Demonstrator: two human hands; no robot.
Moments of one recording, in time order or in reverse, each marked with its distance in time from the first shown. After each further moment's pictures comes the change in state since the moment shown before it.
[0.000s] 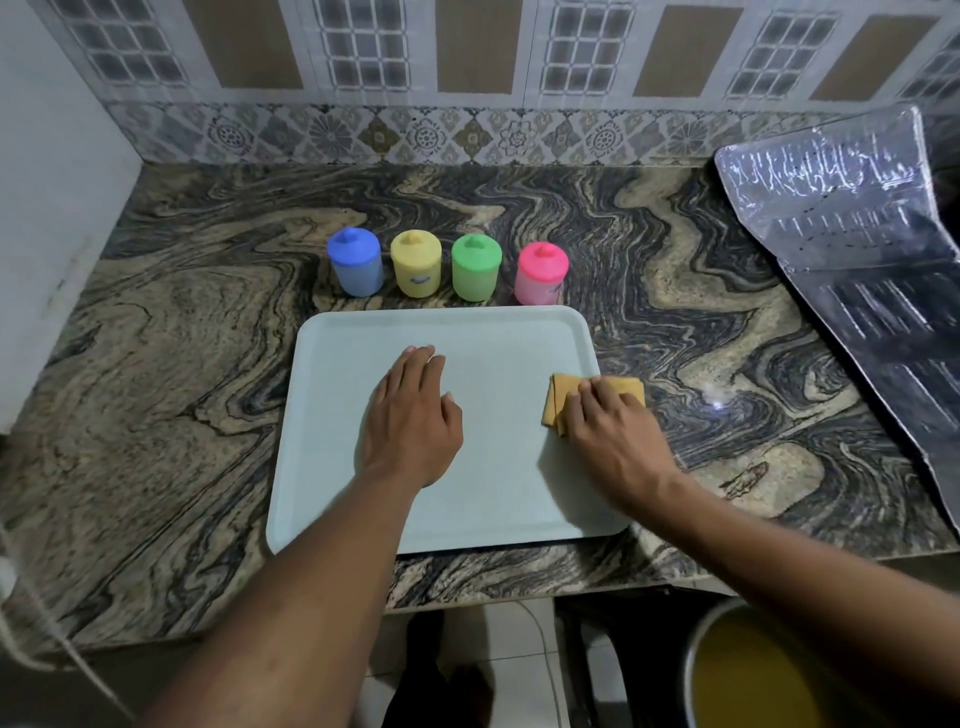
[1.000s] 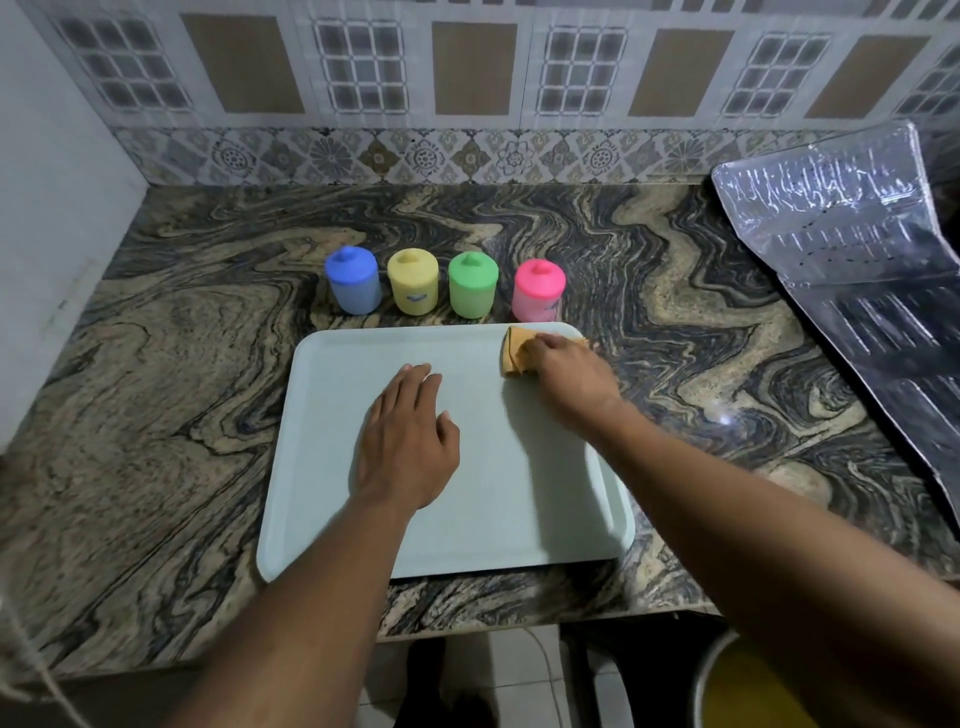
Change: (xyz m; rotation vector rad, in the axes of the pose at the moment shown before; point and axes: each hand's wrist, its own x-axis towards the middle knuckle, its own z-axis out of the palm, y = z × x) left_hand -0.002 0.000 -0.001 0.021 0.006 0.000; right_hand 0.095 0.011 -0.016 0.491 -0.015 0.141
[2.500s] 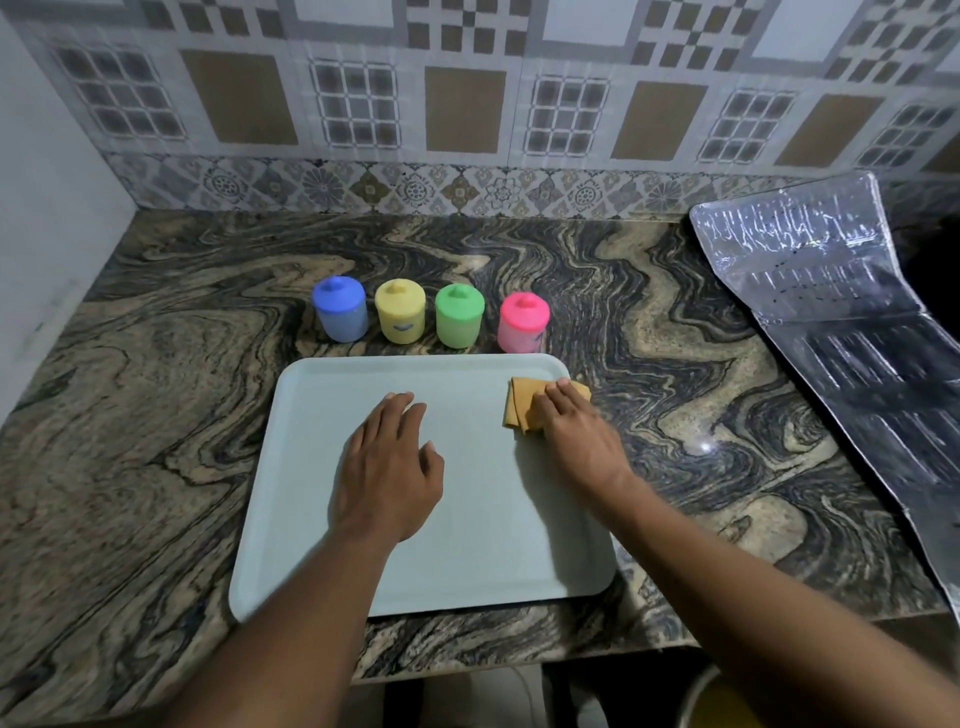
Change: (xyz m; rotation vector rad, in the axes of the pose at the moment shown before) left_hand 0.001 -0.001 0.001 0.017 0.016 -0.013; right_hand -0.036 0.019 0.014 -0.170 0.040 -0.065
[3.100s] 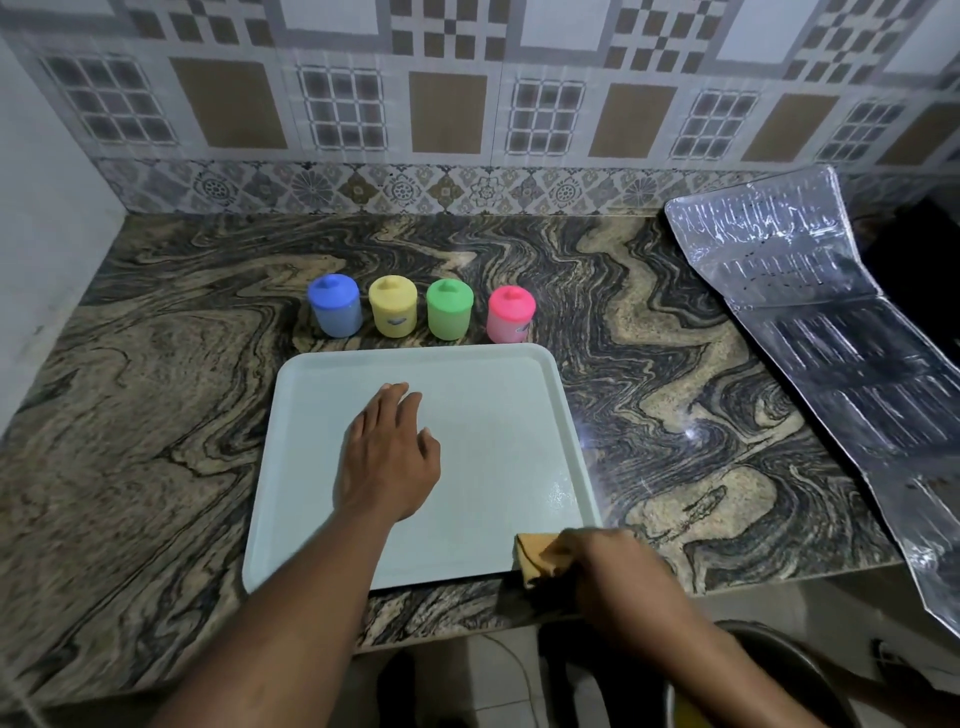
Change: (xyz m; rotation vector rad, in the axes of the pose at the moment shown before) left_hand 0.001 0.000 0.002 -0.024 -0.016 0.011; right_hand -0.159 -0.035 -0.032 0.377 -0.254 0.140
